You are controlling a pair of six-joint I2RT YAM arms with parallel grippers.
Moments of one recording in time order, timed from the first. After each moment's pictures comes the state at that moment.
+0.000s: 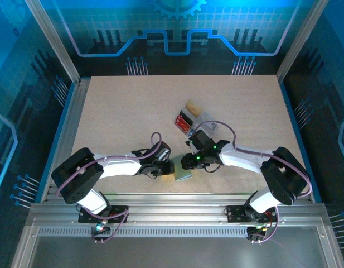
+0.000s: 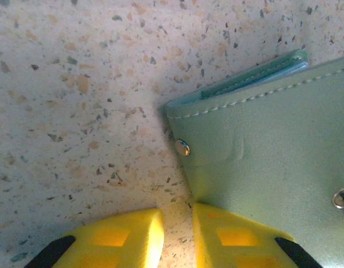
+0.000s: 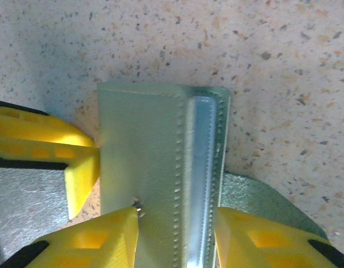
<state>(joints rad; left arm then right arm) -0.82 1.58 0.67 -0.14 0.14 -0.91 0.73 1.51 0.78 -0.39 -0.27 0.57</state>
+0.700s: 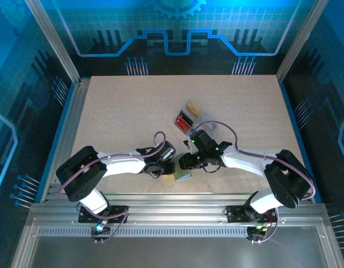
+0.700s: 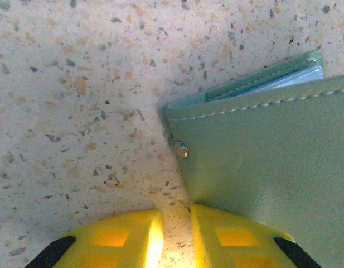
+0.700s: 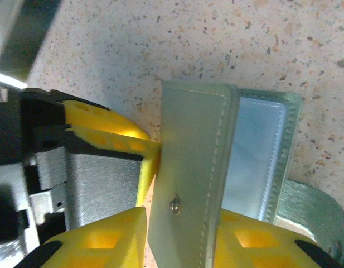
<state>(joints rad) -0.85 1.63 0.75 -0.24 0.08 -0.93 0.73 1.49 0.75 -0.29 -0.37 0.58</state>
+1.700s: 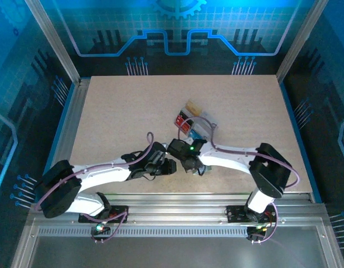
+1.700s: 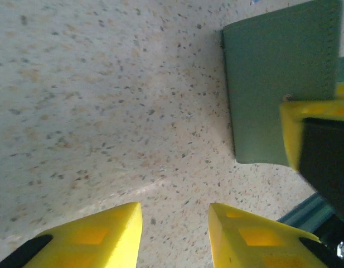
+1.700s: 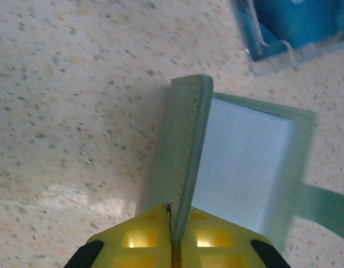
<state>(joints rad) -0.84 1.33 0.60 -0.15 0.13 -0.93 0.99 1.69 1.10 -0.86 0.38 0.63</state>
